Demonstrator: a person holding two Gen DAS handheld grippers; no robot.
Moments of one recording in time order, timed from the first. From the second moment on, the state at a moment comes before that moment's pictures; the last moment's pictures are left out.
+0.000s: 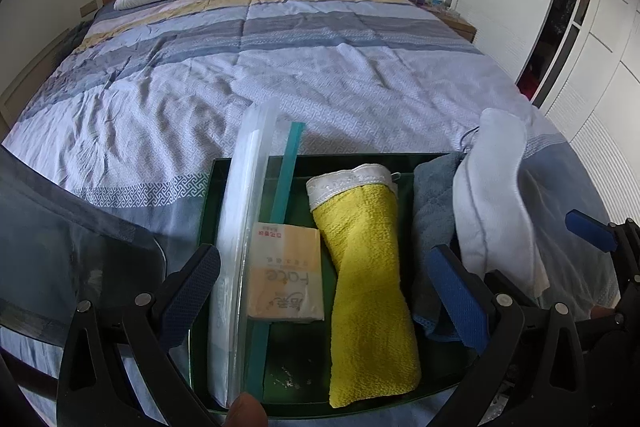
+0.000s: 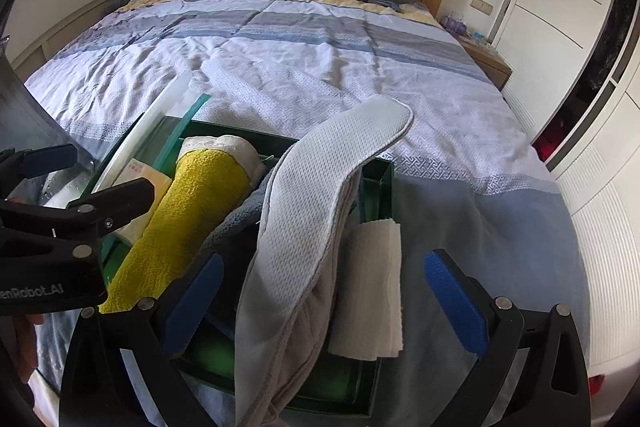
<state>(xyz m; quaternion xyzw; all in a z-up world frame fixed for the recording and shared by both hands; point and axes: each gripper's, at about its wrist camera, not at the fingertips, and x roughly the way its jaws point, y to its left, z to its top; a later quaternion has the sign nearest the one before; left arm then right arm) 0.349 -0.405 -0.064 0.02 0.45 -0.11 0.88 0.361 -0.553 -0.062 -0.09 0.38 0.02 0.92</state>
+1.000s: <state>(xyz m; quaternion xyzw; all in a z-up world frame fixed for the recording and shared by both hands) 0.332 -0.395 -0.041 -0.02 0.42 -0.13 0.90 0.354 -0.559 -0.055 -0.08 0.35 -0.02 0.93</state>
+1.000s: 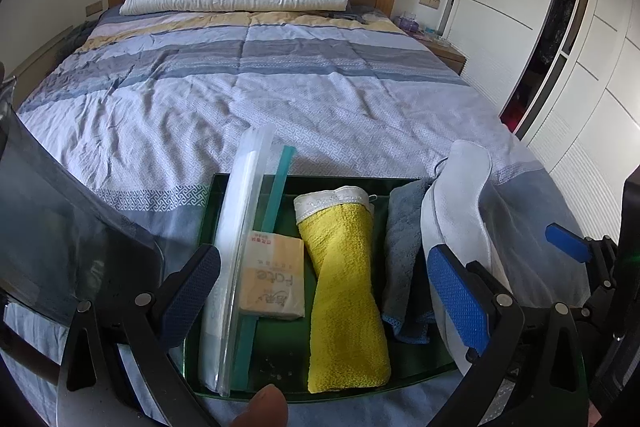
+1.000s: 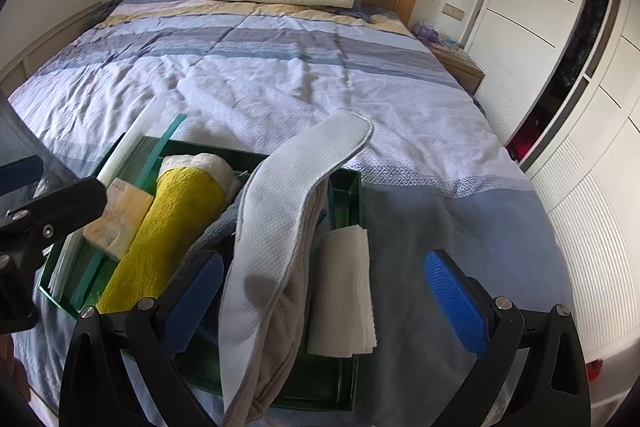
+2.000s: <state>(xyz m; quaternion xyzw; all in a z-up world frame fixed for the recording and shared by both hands) 0.321 -0.396 -0.037 -0.02 0.41 -0.16 0.90 0.351 -0.556 -0.055 -0.07 0.34 -0.05 0.94</state>
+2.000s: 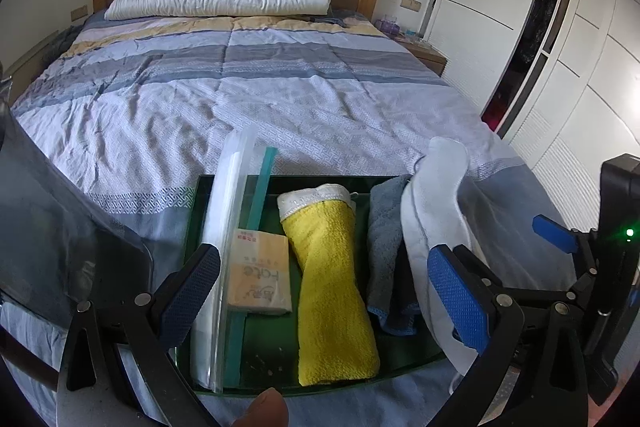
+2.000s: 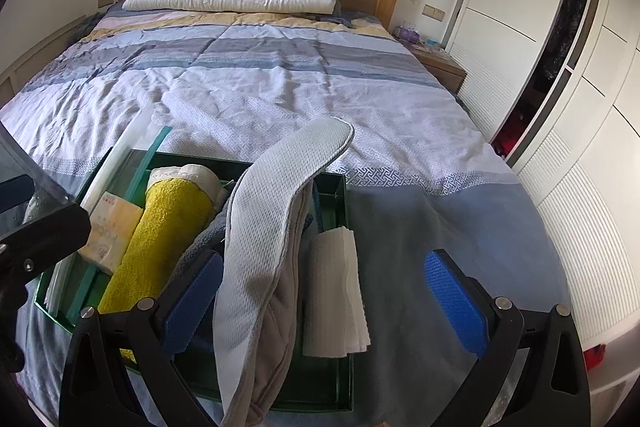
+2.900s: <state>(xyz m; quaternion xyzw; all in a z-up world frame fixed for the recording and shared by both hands) 0.246 -0.355 -0.022 0.00 0.40 -0.16 0.90 0.248 -0.537 -0.035 -0.06 0.32 -0.07 0.94</state>
